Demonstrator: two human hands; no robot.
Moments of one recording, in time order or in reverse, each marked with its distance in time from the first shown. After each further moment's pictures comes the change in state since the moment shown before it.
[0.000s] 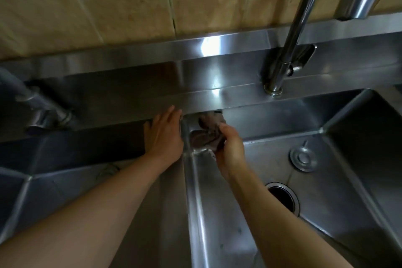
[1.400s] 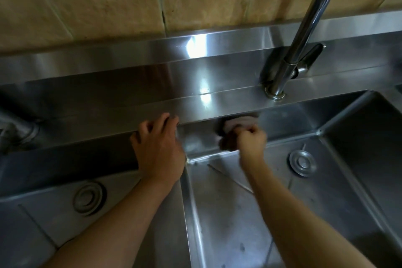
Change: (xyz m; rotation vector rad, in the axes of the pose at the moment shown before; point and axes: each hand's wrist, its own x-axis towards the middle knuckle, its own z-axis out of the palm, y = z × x) left_hand 0.019 -0.007 0.037 -0.016 0.330 0.041; right_hand 0.059 -0.026 -0.023 -0.431 0.365 -0.322
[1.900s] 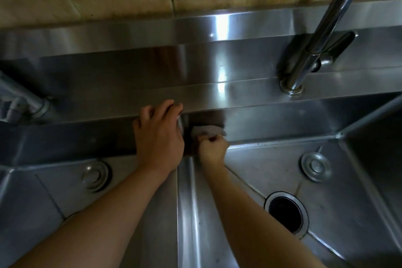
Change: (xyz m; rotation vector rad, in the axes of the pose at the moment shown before) left_hand 0.000 0.004 -0.002 0.017 -0.043 -0.024; right_hand -0.032 0.059 0.065 -0.190 -0.191 0.109
